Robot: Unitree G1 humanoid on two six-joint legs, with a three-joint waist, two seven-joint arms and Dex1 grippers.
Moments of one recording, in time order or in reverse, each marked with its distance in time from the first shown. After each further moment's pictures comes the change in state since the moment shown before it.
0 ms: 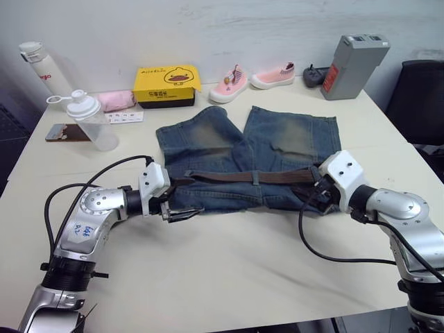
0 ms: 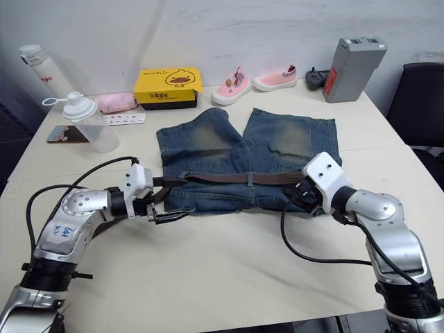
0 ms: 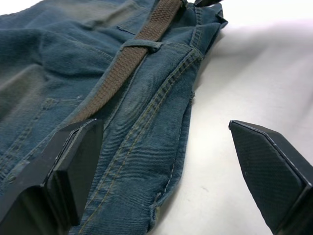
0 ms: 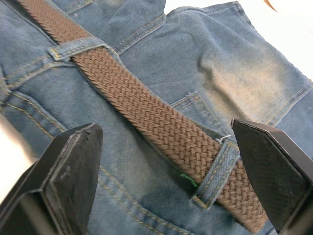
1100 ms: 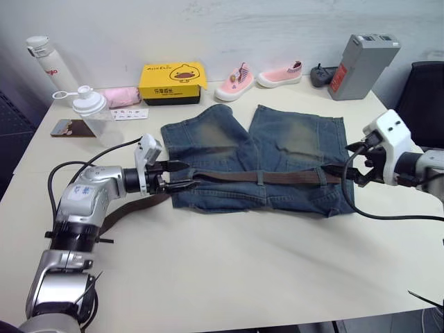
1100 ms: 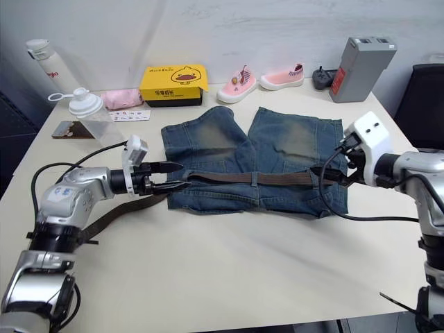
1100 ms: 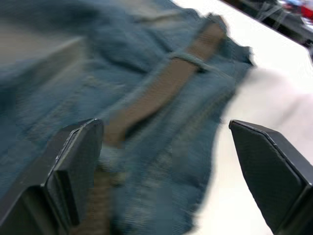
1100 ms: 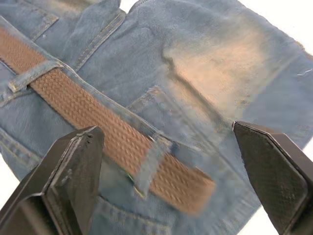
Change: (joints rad) left arm -0.398 -0.030 -0.017 0.466 -0.044 0.365 -0.050; right arm -0.393 -0.223 0.044 0.413 0.223 0.291 0.180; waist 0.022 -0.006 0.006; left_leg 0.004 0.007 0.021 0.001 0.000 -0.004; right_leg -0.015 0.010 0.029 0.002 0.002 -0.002
